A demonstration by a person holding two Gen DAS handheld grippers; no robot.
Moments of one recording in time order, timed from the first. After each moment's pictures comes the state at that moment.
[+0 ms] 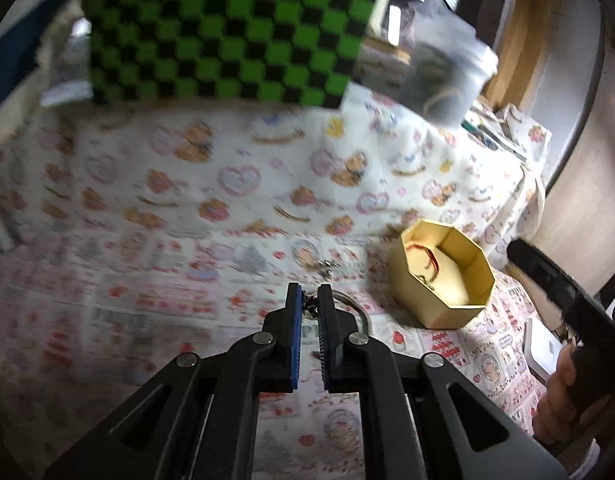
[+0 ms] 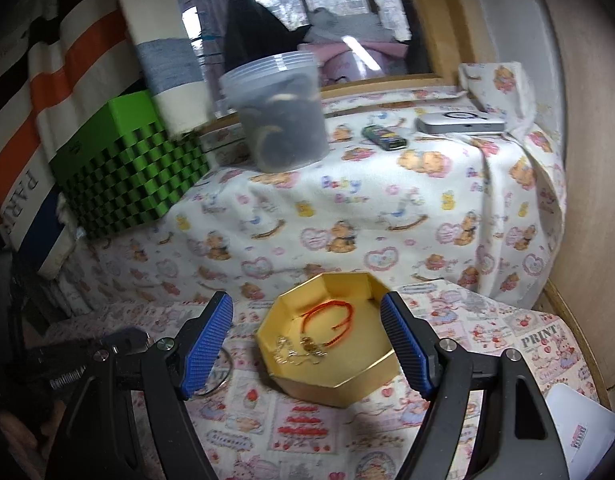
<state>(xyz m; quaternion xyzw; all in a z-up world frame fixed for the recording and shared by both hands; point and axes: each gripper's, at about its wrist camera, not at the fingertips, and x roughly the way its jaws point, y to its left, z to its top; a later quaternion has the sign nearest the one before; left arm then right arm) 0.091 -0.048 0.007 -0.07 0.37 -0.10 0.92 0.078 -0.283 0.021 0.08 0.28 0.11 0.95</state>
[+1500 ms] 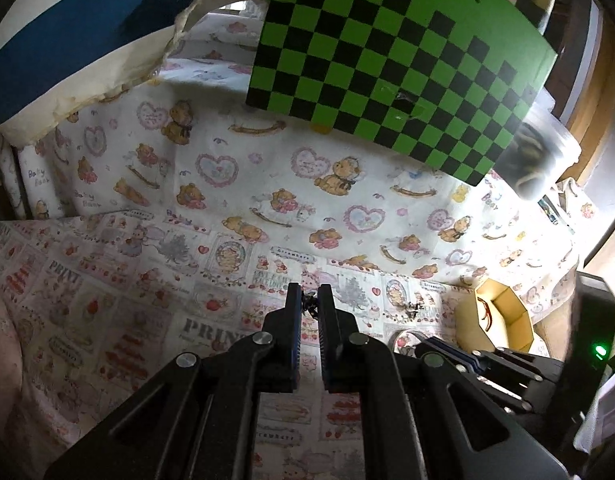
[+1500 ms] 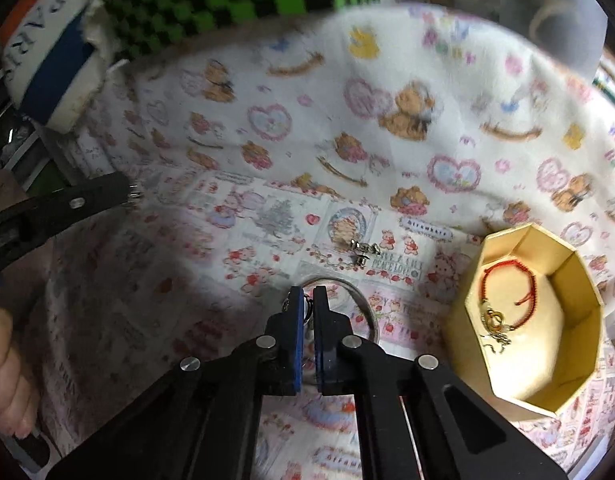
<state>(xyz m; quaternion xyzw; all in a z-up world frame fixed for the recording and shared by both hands) 0.101 0.032 0.003 -0.14 0.36 -0.01 0.92 0.129 -0.133 -0.034 -0.07 0.44 0.22 0.87</state>
